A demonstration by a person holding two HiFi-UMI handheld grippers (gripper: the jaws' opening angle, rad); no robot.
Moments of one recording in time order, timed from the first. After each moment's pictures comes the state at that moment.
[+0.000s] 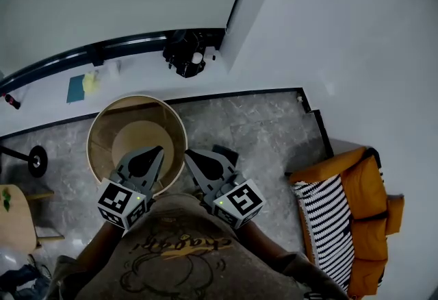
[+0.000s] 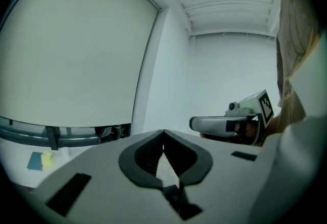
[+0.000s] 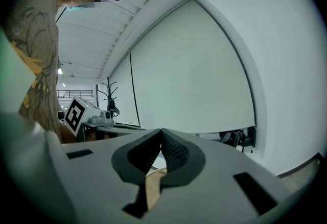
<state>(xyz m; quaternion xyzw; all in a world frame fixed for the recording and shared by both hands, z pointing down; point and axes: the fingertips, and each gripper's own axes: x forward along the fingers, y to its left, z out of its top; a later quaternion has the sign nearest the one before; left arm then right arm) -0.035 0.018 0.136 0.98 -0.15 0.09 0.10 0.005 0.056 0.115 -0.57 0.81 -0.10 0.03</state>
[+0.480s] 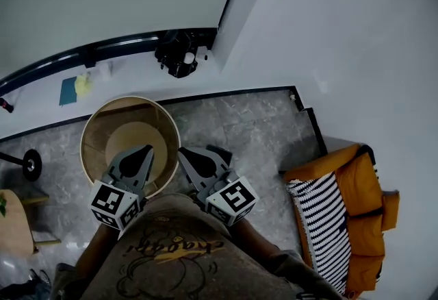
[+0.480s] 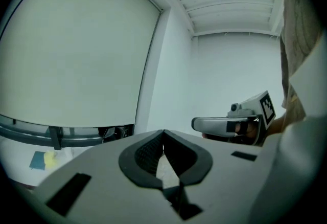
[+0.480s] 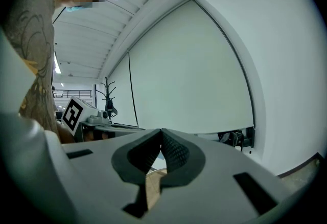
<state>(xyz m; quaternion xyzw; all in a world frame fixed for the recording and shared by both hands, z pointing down) -0.039 0.007 0.138 0.98 -0.16 0.09 0.10 0.013 0.047 0.123 -0.58 0.80 -0.10 0.03</state>
